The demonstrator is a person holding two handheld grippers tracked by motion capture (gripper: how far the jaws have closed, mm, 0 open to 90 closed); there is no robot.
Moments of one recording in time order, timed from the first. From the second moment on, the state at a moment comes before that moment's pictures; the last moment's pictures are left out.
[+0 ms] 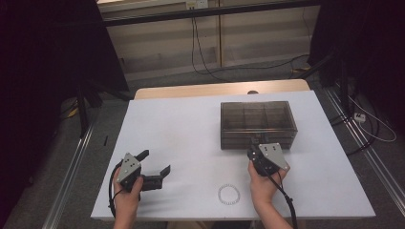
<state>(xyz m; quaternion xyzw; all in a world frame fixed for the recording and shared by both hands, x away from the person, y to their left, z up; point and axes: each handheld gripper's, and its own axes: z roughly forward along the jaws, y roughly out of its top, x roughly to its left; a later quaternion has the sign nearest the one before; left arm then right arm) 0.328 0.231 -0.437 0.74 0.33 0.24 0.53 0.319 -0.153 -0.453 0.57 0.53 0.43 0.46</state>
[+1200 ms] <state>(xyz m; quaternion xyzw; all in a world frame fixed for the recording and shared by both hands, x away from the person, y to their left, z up) 0.327 0.229 -0.436 0.74 0.32 0.24 0.53 0.318 -0.152 -0.446 0.55 0.54 0.42 0.48</state>
